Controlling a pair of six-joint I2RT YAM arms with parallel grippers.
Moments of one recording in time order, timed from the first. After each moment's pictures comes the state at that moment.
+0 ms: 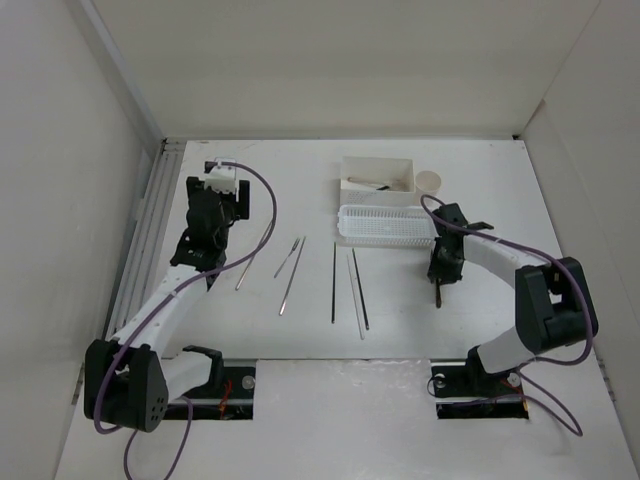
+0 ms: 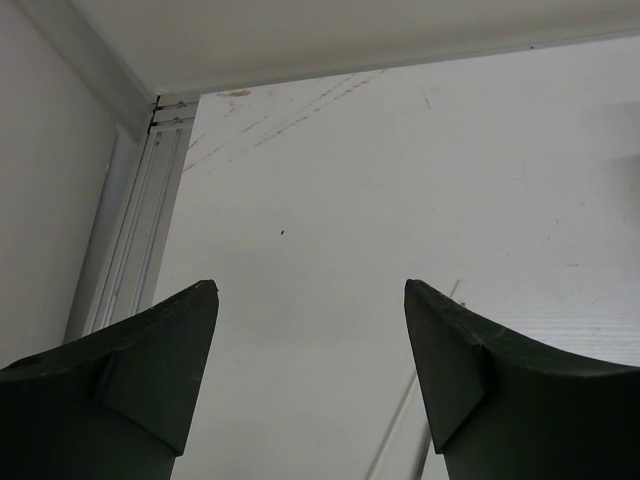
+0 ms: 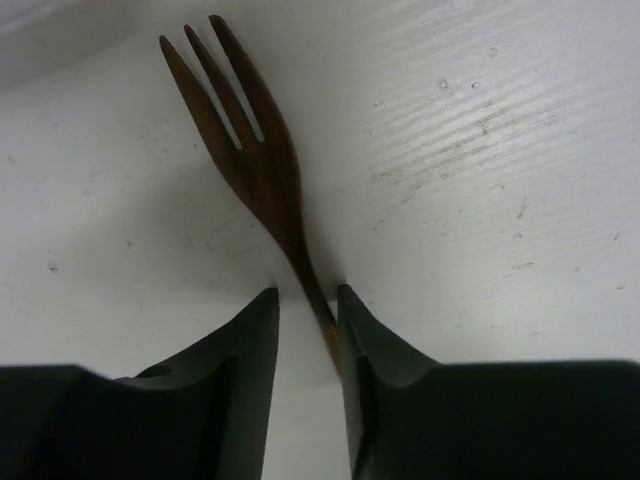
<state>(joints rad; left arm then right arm) -0.22 1.11 0.71 0.21 -0.27 0.12 0.22 1.51 0.83 -0.64 0.16 0.57</state>
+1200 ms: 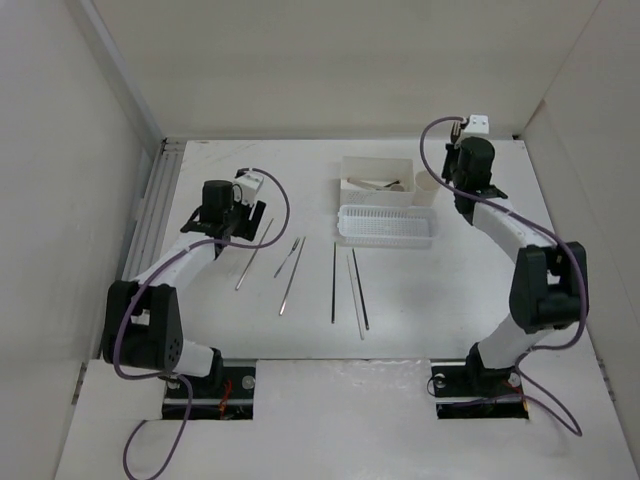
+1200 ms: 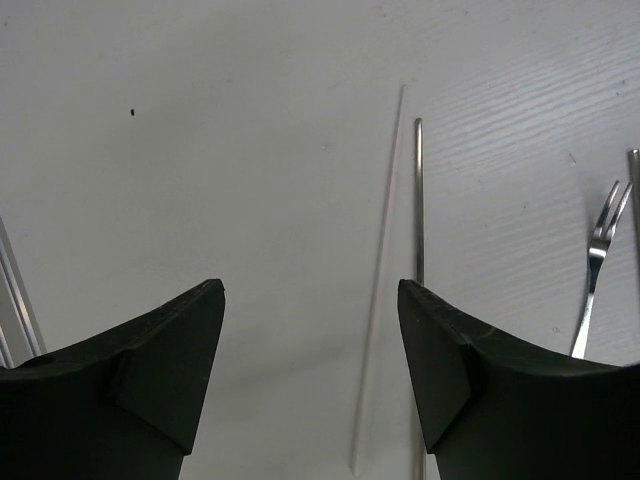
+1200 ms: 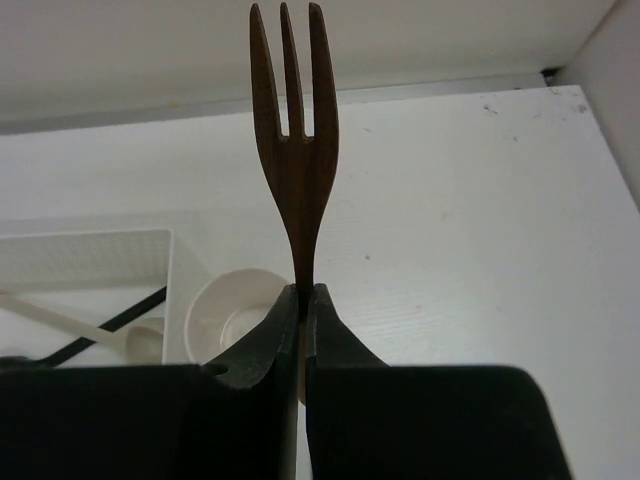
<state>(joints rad) -0.17 1.39 0.83 -0.11 0.02 0.29 0.12 1.57 1.12 0.19 0.26 0.07</state>
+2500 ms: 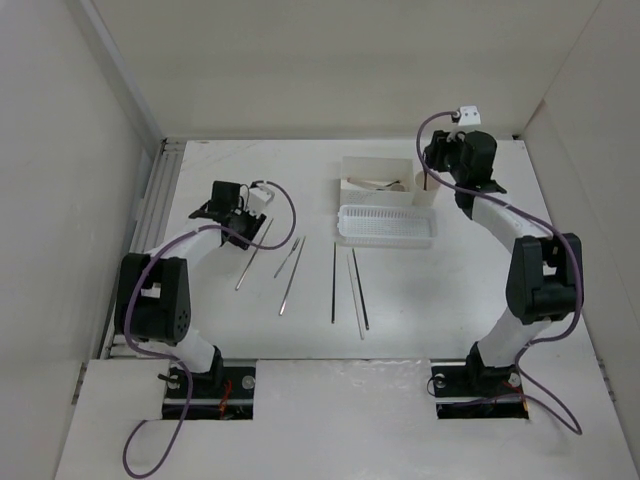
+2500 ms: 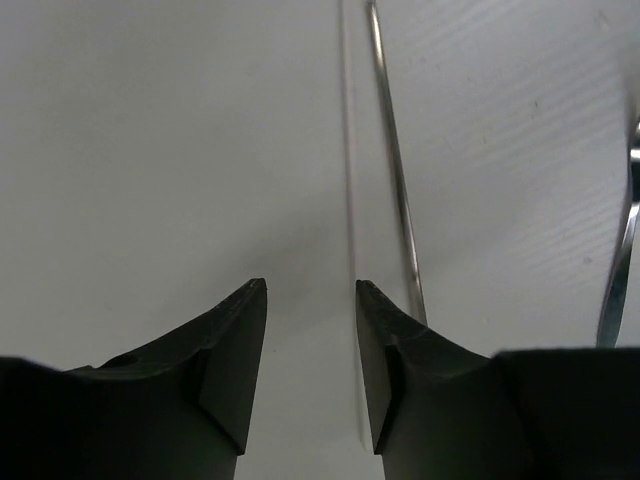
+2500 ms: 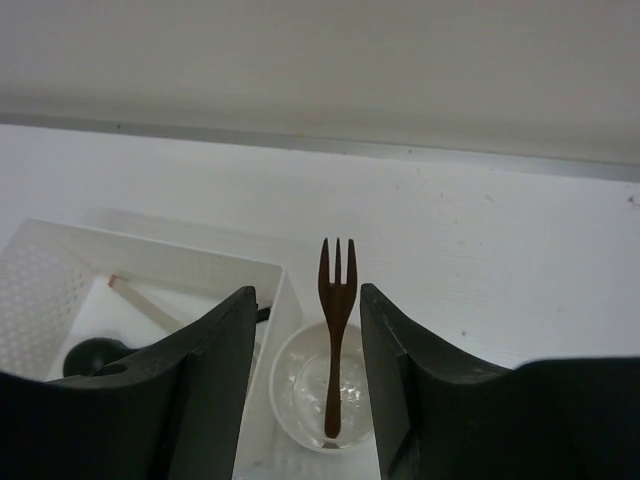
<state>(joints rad) -0.16 1.56 0.94 -0.29 0.07 0.43 0.09 1.72 1.19 0.32 -0.08 0.03</state>
